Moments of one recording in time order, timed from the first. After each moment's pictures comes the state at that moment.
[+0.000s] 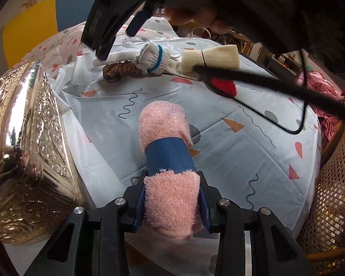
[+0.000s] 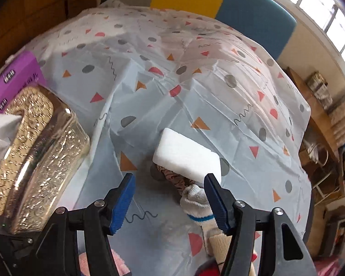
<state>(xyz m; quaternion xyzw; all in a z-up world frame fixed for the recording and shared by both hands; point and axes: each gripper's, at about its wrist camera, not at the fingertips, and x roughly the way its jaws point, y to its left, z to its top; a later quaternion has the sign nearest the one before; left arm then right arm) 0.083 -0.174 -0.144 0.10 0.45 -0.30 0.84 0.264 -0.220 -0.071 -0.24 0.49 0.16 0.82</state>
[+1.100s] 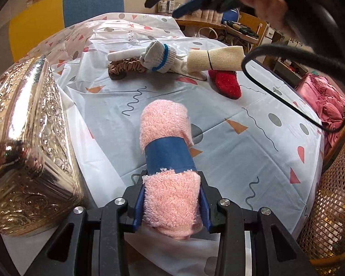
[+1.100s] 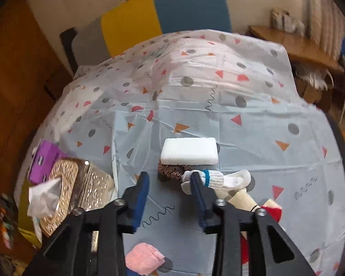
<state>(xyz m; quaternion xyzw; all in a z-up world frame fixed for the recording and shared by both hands) 0.082 -0.173 -0.141 0.09 0.45 -0.28 0.84 0.245 -0.331 -0.026 0.11 0.48 0.13 0.86</state>
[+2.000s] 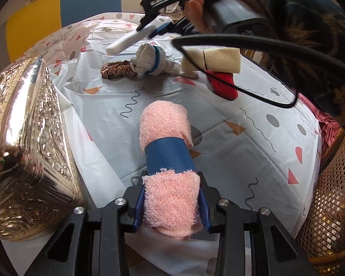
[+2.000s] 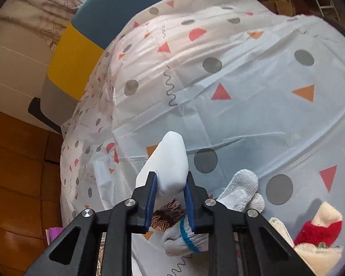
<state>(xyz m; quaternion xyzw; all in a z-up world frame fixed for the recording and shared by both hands) 0.087 -0.174 -0.139 0.09 0.46 -0.29 0.84 0.313 -0.371 -0.098 0.33 0.49 0.07 0.81</state>
